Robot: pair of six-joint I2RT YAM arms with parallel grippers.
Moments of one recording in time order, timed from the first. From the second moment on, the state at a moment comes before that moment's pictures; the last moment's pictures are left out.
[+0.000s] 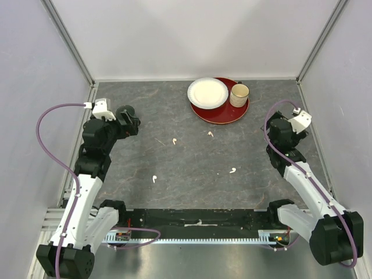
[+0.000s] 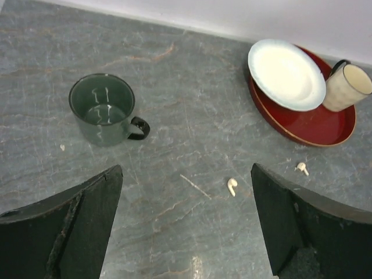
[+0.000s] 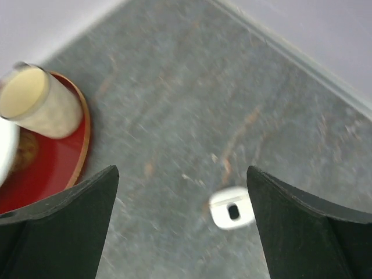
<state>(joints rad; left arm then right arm) -0.09 0.80 0.78 -0.20 0.03 -0.27 0.19 0.99 0.63 -0.02 0.70 0.53</state>
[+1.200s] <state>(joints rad) -0.05 0.75 0.81 -0.49 0.03 -0.33 -0.20 1.22 0.74 -0.41 0.21 0.97</state>
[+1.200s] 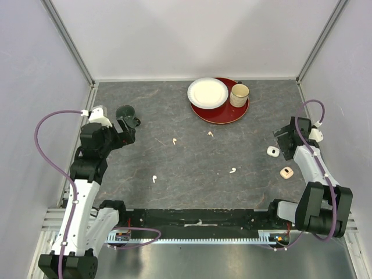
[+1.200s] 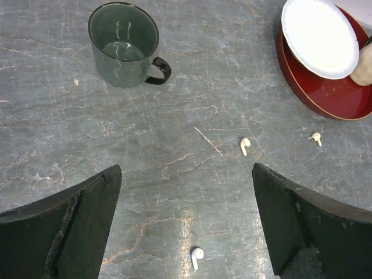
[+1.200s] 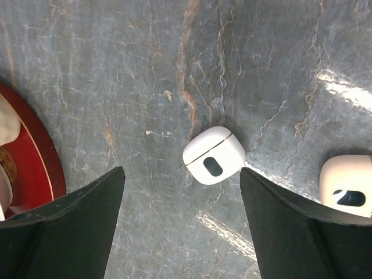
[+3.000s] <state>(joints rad) -0.01 0.75 0.80 -0.49 0.03 -0.33 -0.29 1.58 0.90 -0.68 0.10 1.48</state>
